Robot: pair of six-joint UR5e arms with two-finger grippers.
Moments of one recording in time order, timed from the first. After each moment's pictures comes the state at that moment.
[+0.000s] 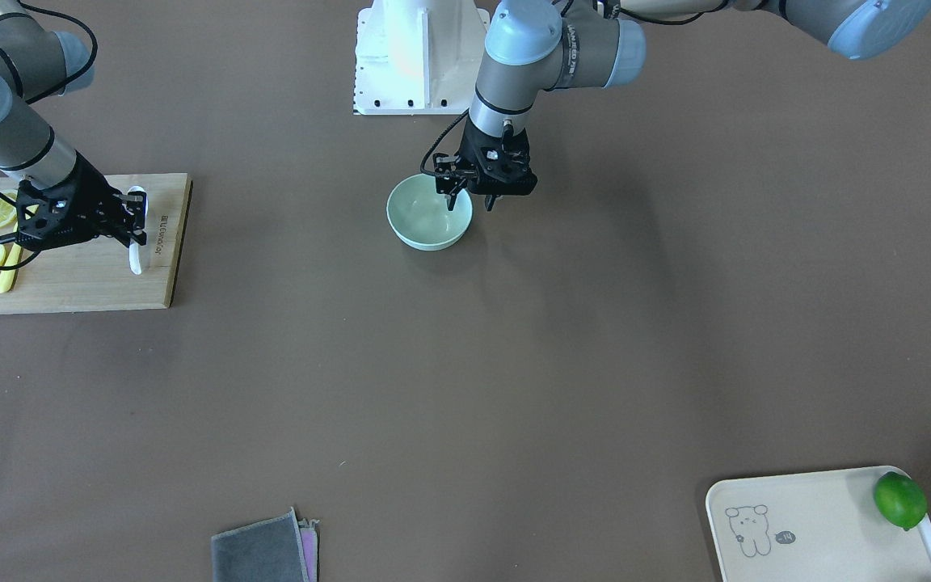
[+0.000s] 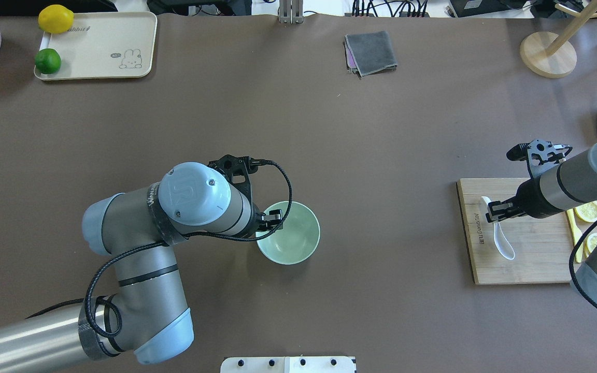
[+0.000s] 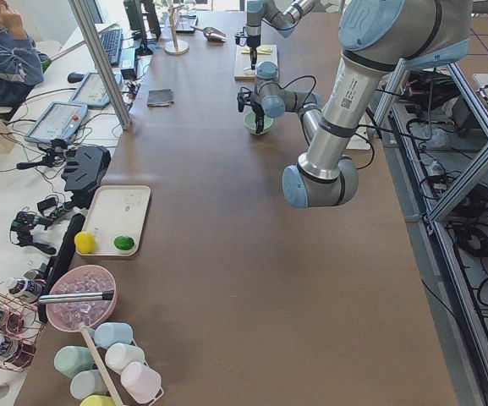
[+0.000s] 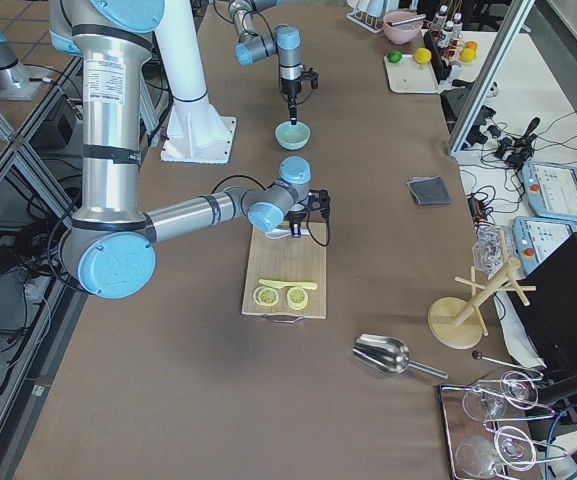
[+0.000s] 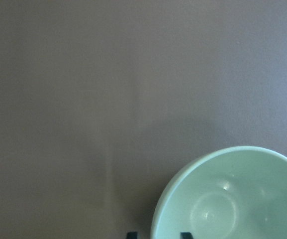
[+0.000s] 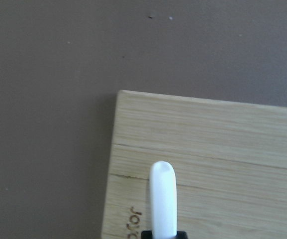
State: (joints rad) left arm -0.41 -2.17 -1.77 -1.74 -1.79 -1.40; right arm 0.77 -1.61 1.83 -1.04 2.12 0.90
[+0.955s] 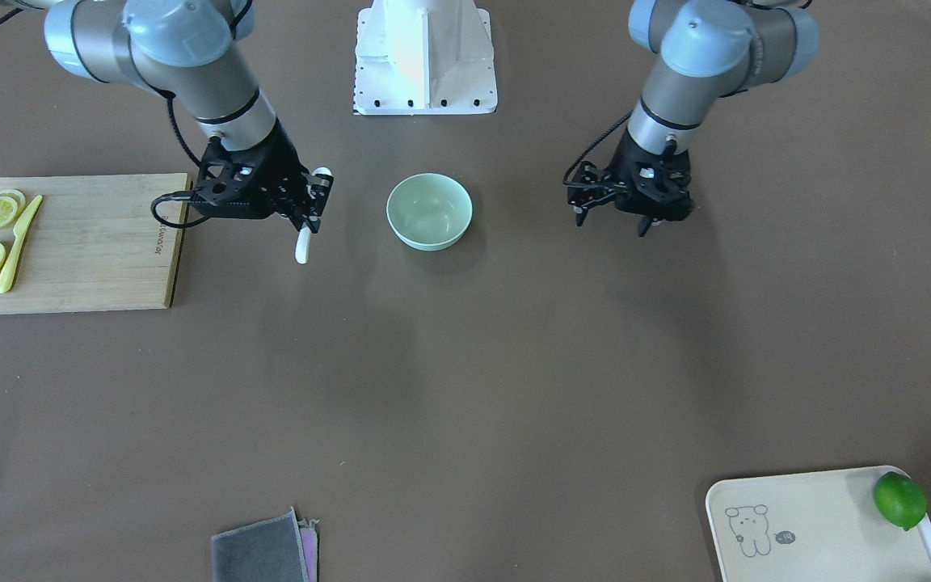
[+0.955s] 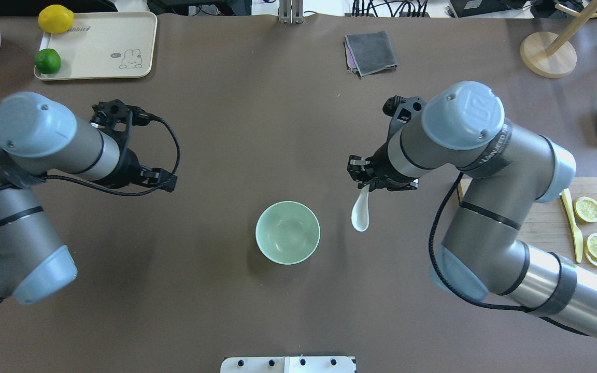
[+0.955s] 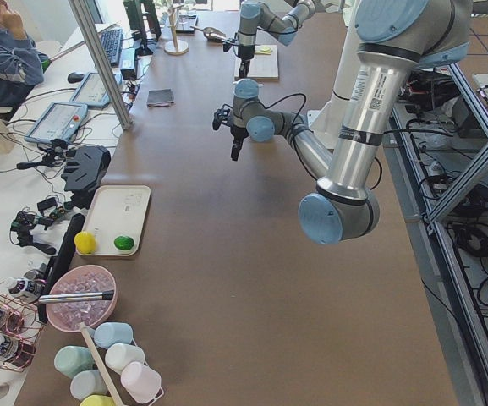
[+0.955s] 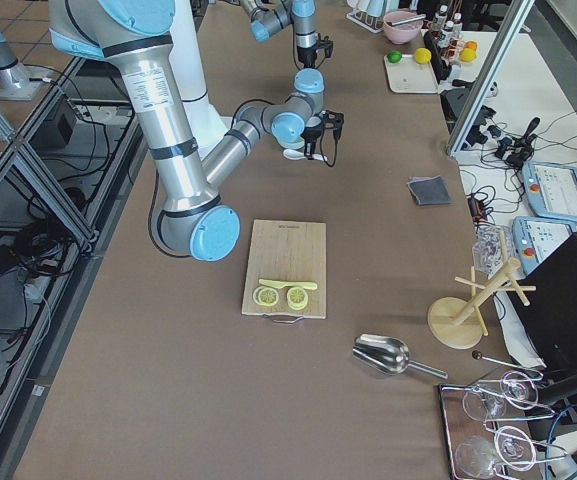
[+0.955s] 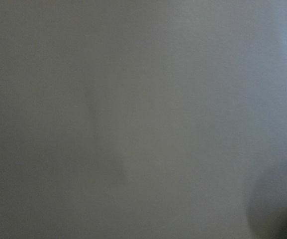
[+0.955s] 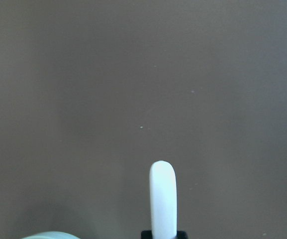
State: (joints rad) left arm -0.72 -1.84 -1.93 -1.76 -1.98 -0.88; right arm 0.59 -1.07 1.87 -1.46 1.93 1.48
